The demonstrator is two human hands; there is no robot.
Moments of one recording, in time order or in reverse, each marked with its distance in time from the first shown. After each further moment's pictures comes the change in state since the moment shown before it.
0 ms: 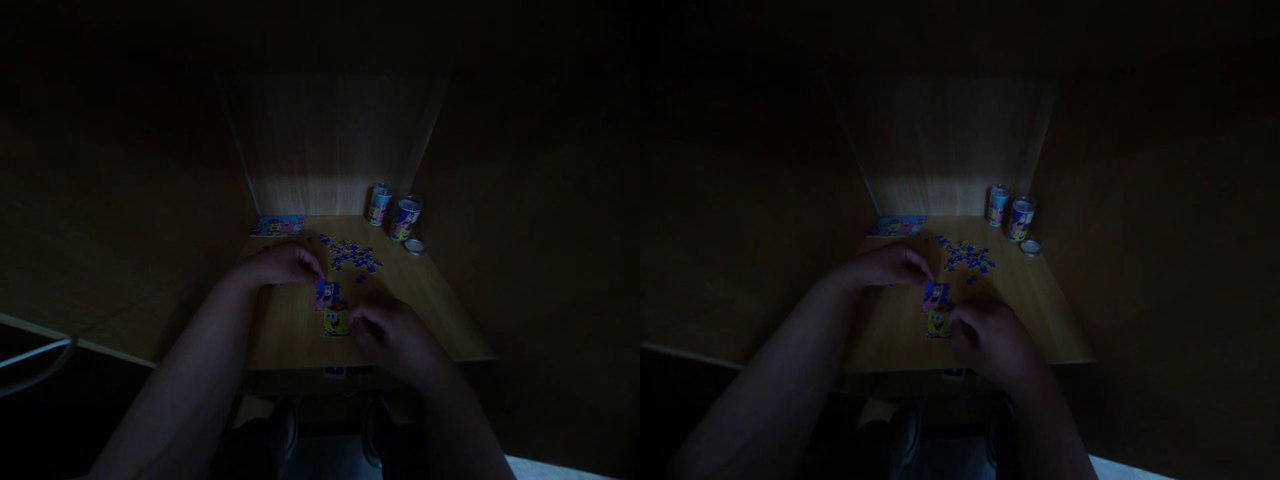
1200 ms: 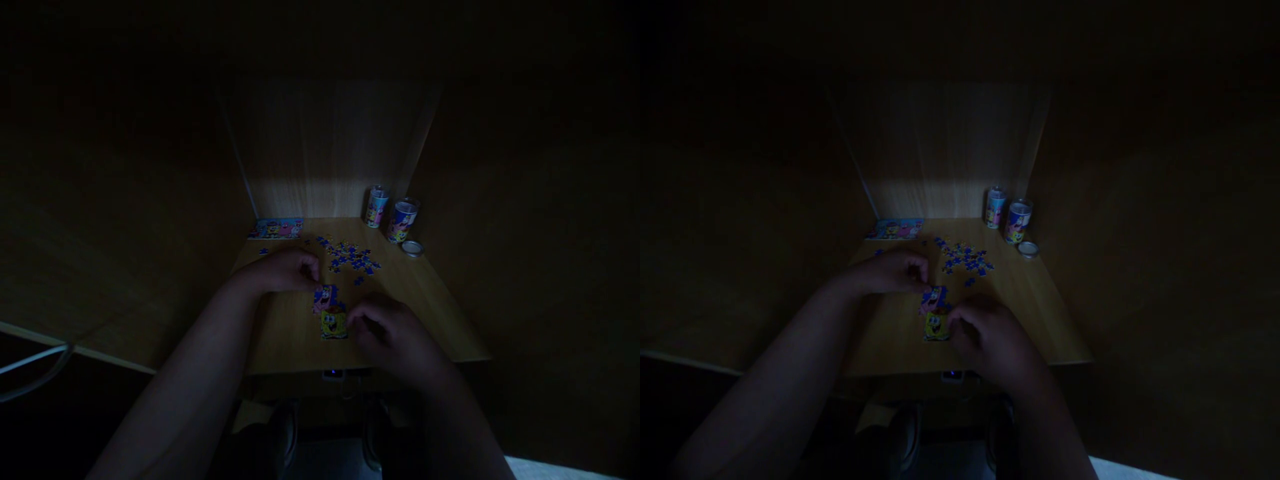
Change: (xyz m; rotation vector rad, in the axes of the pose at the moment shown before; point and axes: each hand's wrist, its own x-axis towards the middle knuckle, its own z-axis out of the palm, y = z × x) left_hand 0.000 -0.004 0.007 0.144 0.023 0.044; right_hand 0.000 0.001 -0.001 0.101 0.015 0.028
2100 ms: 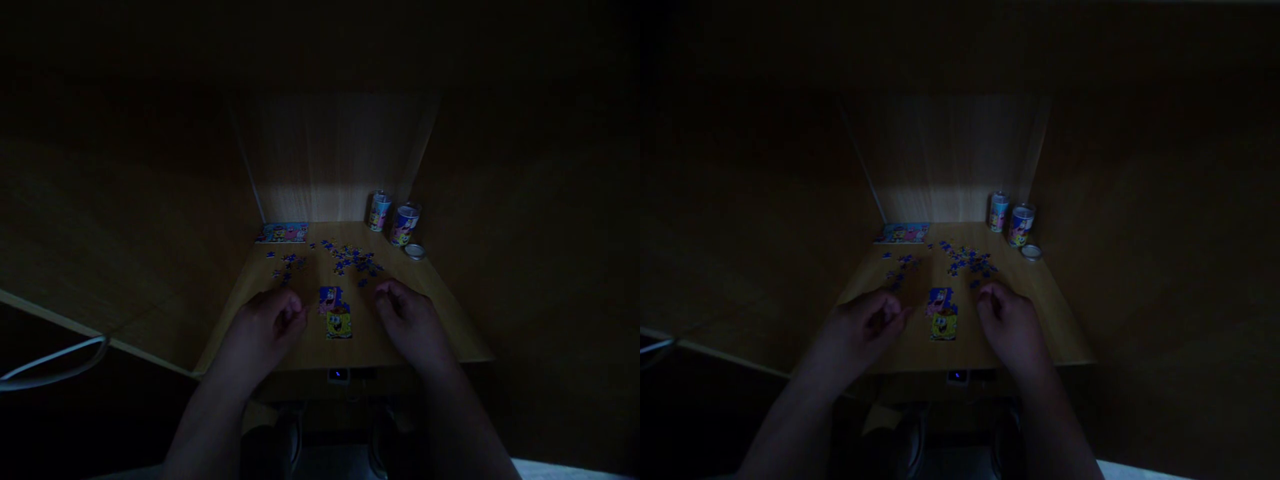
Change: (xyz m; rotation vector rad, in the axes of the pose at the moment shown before) left_hand -0.111 0.056 0.084 0.239 0.764 0.044; right_hand 0.003 0.012 -0.003 -0.093 0.291 0.354
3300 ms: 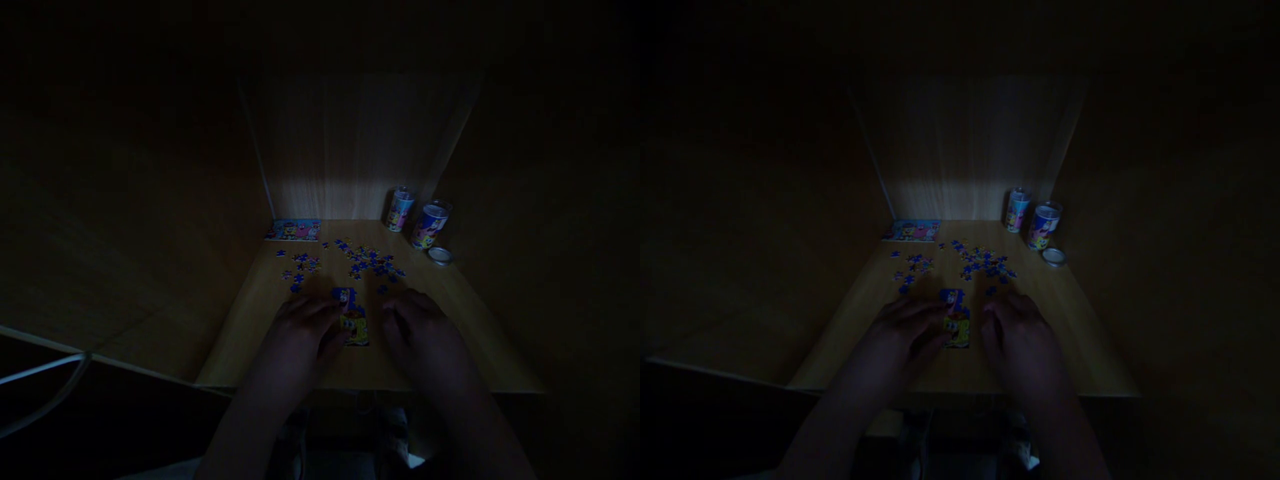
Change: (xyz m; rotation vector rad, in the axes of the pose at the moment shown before) left_hand 0.000 -0.007 0.040 0.118 -0.156 0.107; right_hand -0.003 0.000 0.016 -0.345 -0.025 -0.278
